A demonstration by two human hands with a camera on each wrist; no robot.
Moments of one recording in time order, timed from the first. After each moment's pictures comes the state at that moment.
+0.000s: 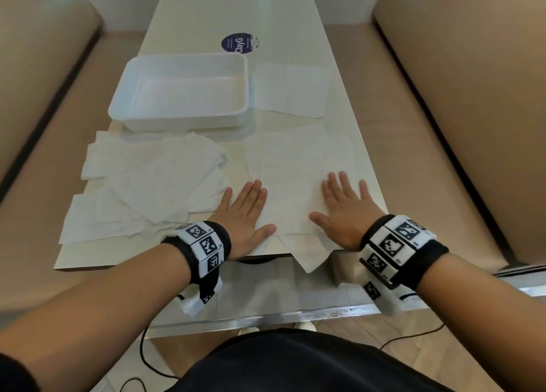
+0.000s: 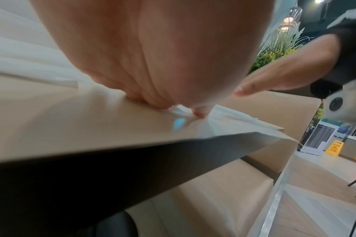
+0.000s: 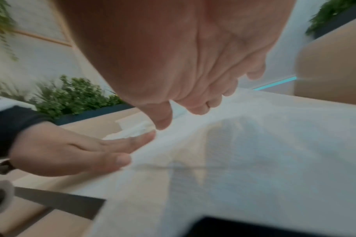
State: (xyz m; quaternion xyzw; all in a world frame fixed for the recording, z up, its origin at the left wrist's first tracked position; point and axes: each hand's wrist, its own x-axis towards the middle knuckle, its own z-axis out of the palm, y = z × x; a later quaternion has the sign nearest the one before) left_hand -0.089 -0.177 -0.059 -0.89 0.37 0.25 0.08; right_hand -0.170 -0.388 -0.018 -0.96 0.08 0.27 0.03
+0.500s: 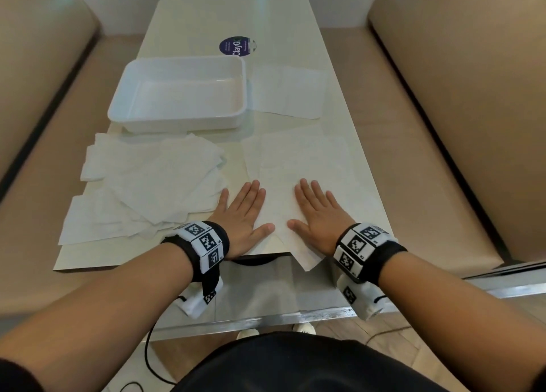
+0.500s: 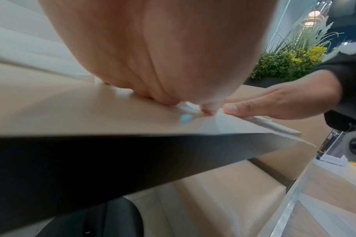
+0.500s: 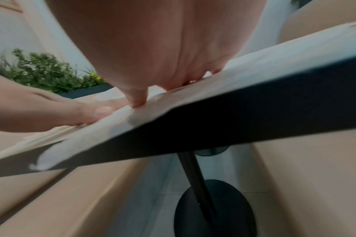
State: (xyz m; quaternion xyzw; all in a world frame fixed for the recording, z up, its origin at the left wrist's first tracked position) left_hand -0.088 -0.176 -0.063 -0.90 0.36 0.25 0.06; right_hand -0.165 -0.372 -0.059 -0.97 0.01 0.22 0.12
